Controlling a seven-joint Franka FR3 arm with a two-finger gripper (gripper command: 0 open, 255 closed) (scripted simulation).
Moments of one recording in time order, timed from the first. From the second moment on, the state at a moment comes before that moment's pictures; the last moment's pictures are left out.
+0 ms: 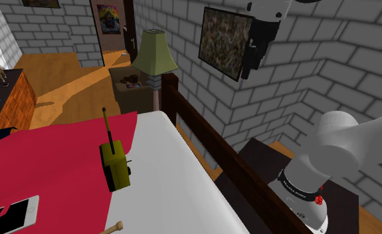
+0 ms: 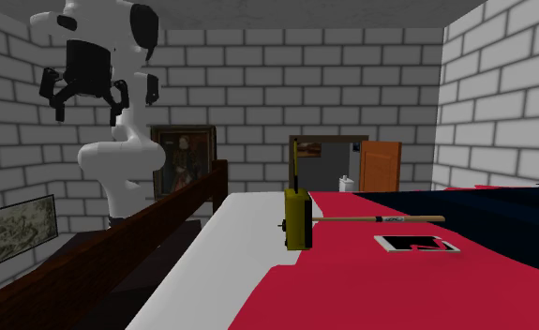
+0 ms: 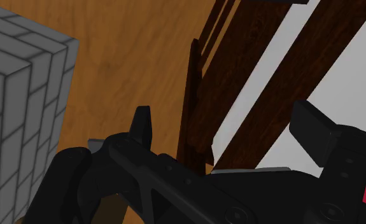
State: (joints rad) arm 0.02 -0.83 0.04 -2.38 -0.06 1.58 -0.03
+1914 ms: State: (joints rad) arm 0.07 -0.22 0.64 -2.09 0.09 1.91 0.74
